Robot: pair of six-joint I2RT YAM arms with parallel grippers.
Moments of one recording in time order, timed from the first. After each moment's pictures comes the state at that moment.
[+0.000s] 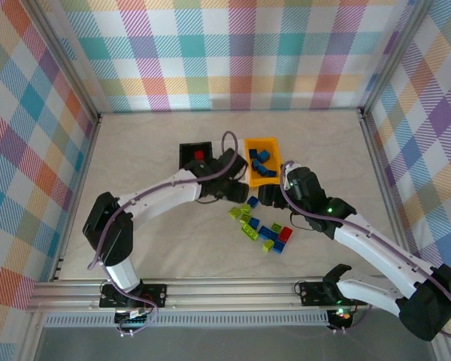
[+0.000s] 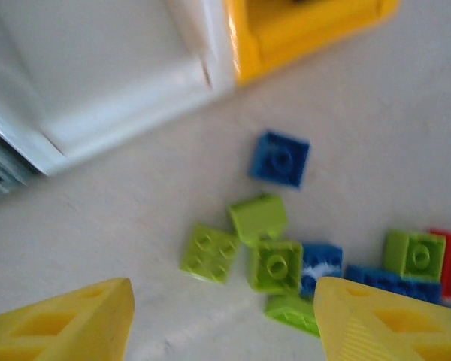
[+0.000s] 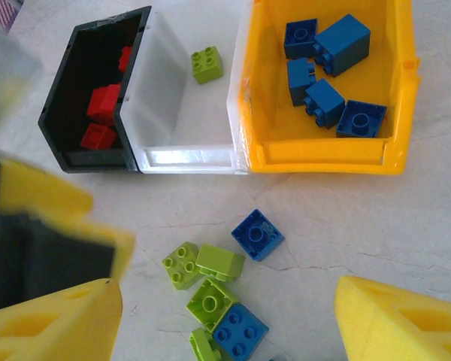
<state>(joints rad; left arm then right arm) -0.85 1.72 1.36 -0.74 -0.07 -0.50 0.64 1.01 0.78 -0.42 0.06 0.52</state>
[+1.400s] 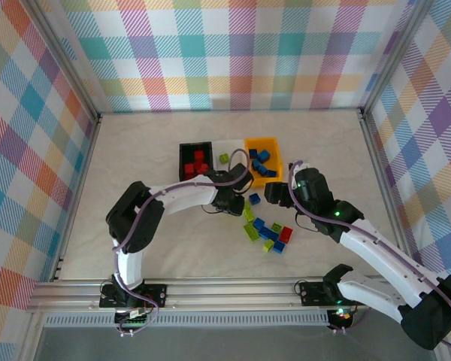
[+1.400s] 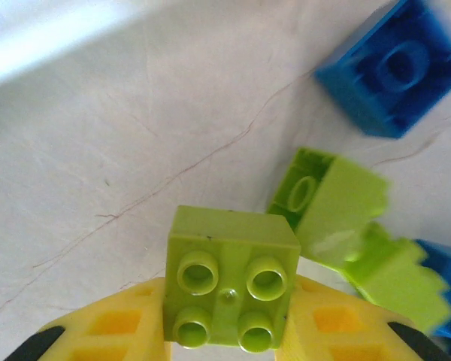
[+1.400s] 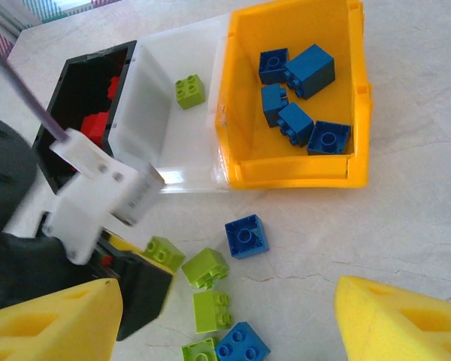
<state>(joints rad) -0.82 1.89 1.36 -0.70 -0.04 -0.51 0.61 0.95 0.76 -0.43 0.09 0.52</state>
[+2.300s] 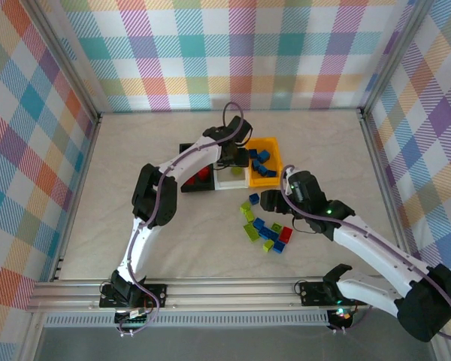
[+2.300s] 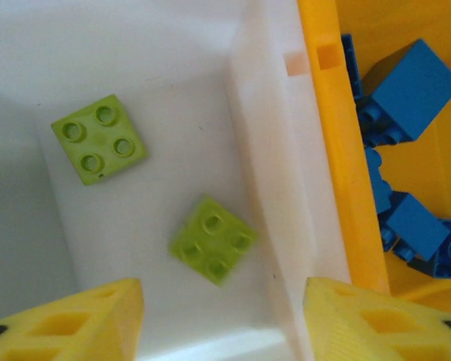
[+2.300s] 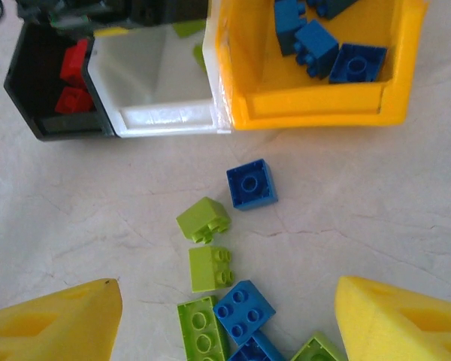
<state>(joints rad) -0.64 2.26 2.03 -0.88 -0.10 -0.52 0.61 1.03 0.71 -0.43 -0.02 0.52</state>
